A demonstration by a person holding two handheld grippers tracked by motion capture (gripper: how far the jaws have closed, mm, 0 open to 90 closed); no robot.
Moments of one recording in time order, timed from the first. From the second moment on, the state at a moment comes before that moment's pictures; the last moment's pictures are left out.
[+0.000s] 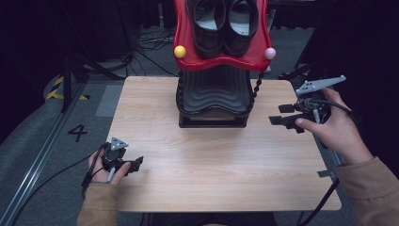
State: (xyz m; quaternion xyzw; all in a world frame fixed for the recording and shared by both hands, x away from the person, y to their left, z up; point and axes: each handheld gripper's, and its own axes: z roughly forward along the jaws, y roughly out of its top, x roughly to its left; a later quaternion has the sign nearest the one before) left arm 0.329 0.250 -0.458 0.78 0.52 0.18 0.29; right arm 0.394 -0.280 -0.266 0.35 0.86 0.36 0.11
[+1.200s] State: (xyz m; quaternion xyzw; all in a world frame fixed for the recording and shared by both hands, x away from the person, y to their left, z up) left arm 0.333 0.243 -0.464 0.79 0.51 0.16 0.28; right arm 0.392 -0.293 -0.466 0.34 0.88 0.32 0.07
